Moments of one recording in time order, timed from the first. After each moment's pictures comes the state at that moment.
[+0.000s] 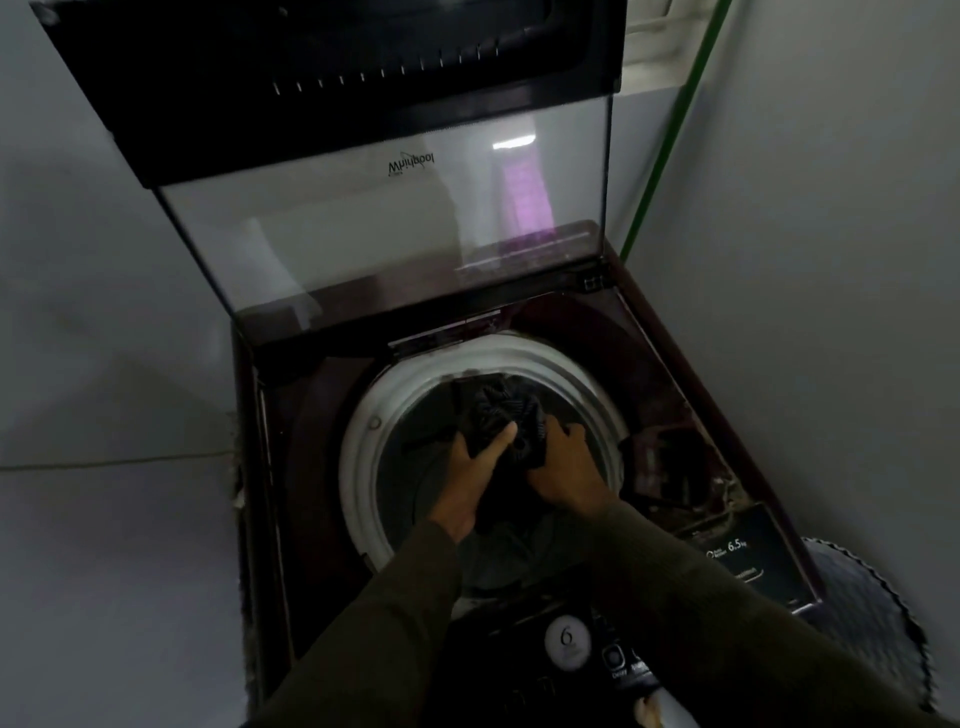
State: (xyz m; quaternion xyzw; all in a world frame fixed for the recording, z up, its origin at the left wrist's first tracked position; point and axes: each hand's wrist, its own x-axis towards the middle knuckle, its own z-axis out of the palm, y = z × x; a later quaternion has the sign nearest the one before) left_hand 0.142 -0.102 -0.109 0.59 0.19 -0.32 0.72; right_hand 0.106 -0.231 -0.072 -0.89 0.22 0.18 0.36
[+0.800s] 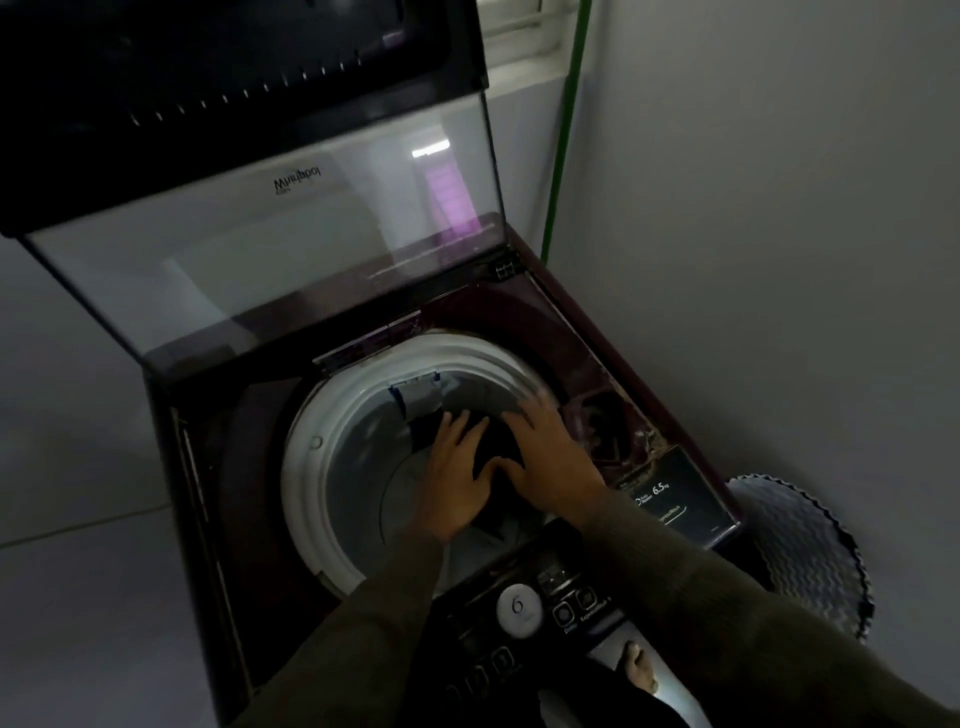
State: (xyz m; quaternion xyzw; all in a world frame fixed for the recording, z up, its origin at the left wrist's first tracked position) left_hand 0.118 -0.127 -0.104 0.89 -0.25 -0.21 0.32; right_hand 0.055 -0.268 -0.059 -0.96 0.11 0.11 0.22
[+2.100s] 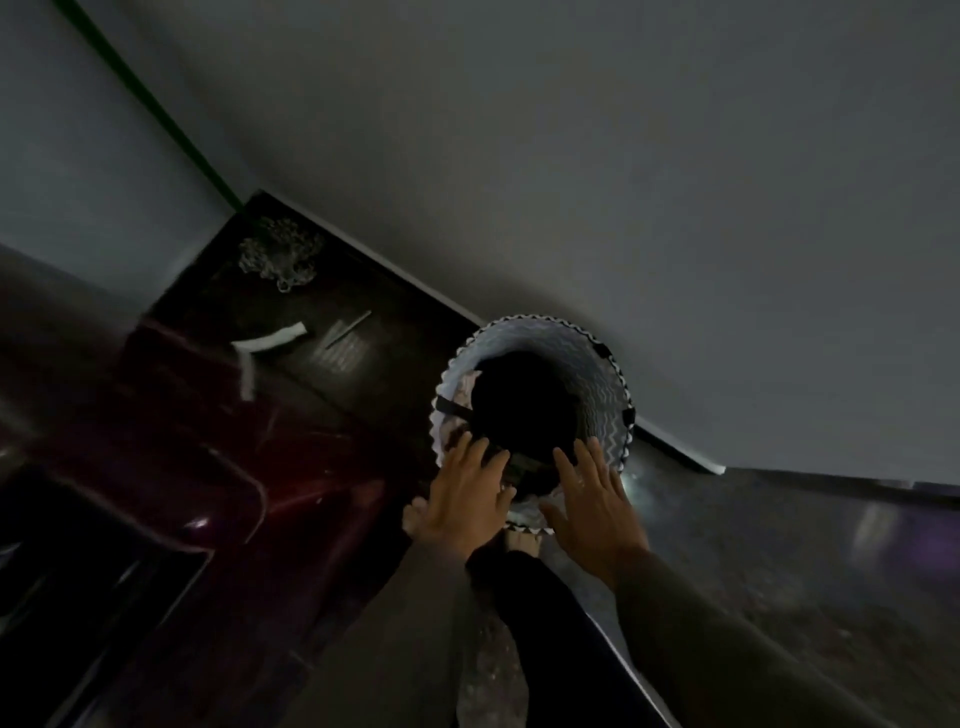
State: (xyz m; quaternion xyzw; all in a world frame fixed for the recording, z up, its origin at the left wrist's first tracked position) left_hand -0.185 -0.455 -0.276 0.77 -0.53 -0.34 -0.01; right_hand -0.350 -0.537 -0.266 -0.84 0.41 0.23 0.27
